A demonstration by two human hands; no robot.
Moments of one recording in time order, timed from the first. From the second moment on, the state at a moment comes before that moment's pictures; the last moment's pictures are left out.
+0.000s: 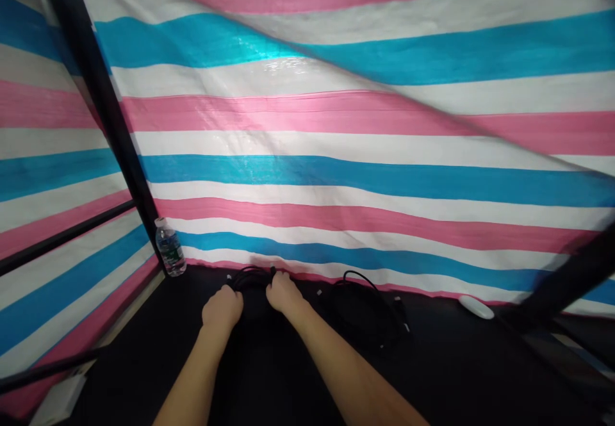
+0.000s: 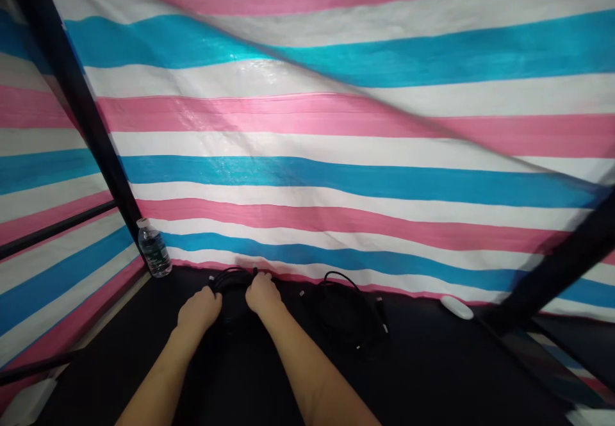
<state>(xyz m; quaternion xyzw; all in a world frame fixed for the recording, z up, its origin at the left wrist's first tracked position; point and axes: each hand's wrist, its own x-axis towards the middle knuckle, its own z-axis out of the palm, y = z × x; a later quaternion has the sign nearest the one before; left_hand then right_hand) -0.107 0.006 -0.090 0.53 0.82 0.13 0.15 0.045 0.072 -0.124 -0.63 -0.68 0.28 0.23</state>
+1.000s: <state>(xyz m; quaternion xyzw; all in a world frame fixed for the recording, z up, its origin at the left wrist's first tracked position) -0.116 0.018 -0.136 0.57 0.82 0.10 0.03 0.047 0.053 -0.199 -0.62 -0.65 0.18 0.41</state>
